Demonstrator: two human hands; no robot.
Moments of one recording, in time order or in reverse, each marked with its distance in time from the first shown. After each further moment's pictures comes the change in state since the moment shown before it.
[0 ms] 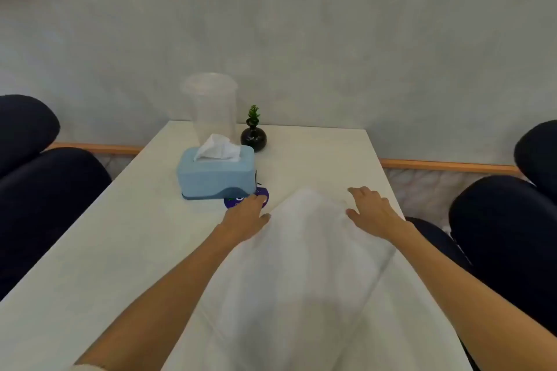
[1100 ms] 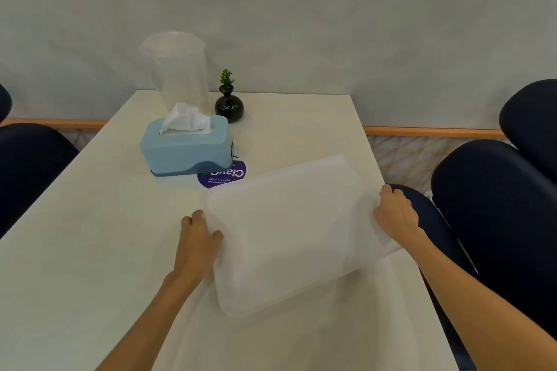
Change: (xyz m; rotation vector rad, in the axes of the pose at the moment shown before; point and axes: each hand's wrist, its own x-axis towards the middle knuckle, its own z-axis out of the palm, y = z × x) left_hand -0.074 -0.009 0.080 -0.354 0.127 -0.571; right_hand -0.030 0.088 0.085 0.124 -0.032 0.407
